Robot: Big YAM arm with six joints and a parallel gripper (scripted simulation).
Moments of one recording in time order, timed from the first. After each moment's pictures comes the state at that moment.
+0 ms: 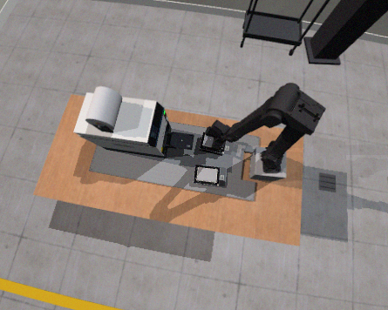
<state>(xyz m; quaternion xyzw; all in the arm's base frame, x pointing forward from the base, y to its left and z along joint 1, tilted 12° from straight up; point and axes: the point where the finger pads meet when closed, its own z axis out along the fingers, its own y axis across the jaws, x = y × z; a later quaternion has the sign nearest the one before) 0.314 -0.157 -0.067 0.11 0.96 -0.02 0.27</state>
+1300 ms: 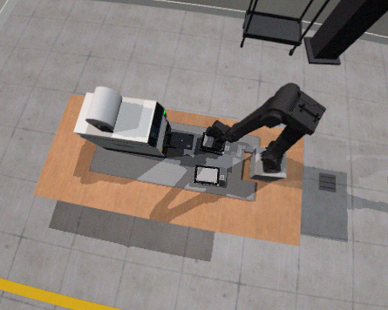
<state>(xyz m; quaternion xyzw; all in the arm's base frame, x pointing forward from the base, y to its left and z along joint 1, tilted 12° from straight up) 0.313 -0.156 -0.067 0.11 0.96 -0.02 0.26</state>
